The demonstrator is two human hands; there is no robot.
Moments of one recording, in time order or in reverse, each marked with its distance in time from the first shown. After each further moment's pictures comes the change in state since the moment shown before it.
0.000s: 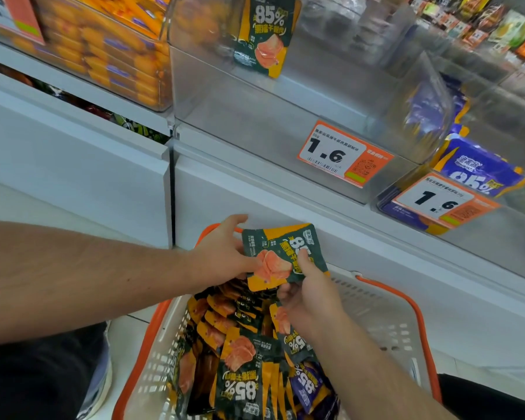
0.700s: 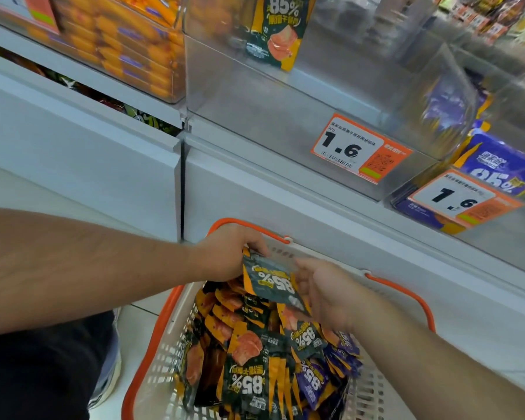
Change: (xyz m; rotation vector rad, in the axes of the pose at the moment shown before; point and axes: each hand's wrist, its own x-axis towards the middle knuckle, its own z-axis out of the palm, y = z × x) left_hand 0.018 -0.013 -0.013 0.495 -0.173 0.113; right_hand 0.013 -0.025 -0.011 -0.654 -0.228 0.300
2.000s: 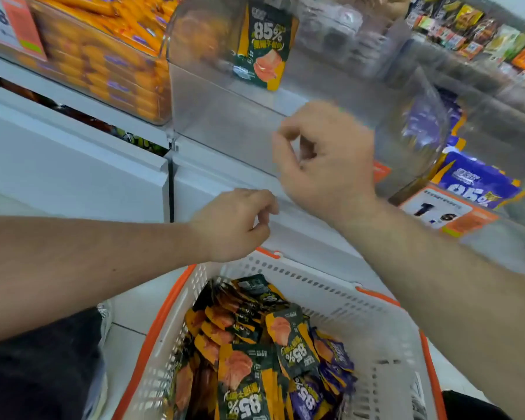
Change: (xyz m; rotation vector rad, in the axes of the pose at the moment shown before) left_hand 0.000 0.056 -0.045 0.318 0.430 0.497; right_hand -0.065 -0.142 0.051 -0.788 0.706 -2.142
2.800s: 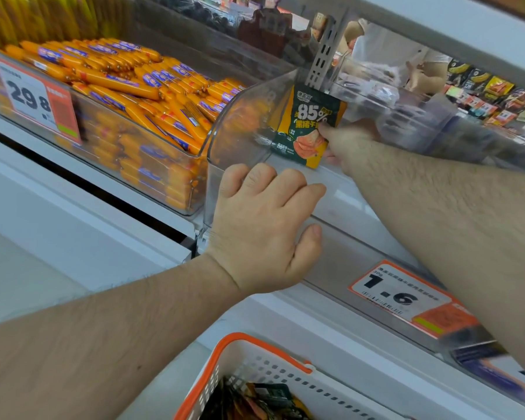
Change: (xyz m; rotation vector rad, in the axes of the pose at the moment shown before) left_hand 0.072 -0.019 -0.072 0.573 0.658 0.109; right_hand 0.117 0.163 0.124 0.105 -0.342 1.119
